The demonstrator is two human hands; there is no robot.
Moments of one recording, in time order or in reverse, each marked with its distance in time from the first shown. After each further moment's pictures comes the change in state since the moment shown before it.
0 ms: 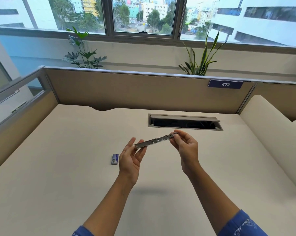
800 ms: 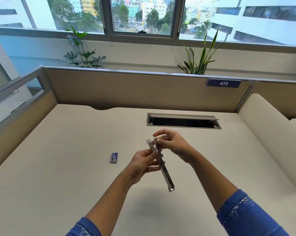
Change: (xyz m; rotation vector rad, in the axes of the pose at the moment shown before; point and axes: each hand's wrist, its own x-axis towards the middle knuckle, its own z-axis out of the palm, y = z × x) left_hand -0.003 -0.014 0.006 0.650 -0.361 -0.294; right_hand 0.009 -0.021 0.009 -0.560 -0.631 0.103
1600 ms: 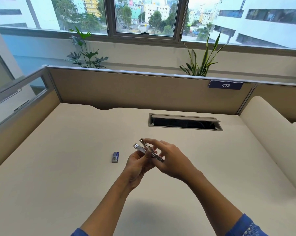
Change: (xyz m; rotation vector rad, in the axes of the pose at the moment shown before) left_hand -0.018 -0.008 -0.009 -0.266 0.053 0.159; right_hand -0.043 0.003 0.034 -0.800 0.058 -0.415
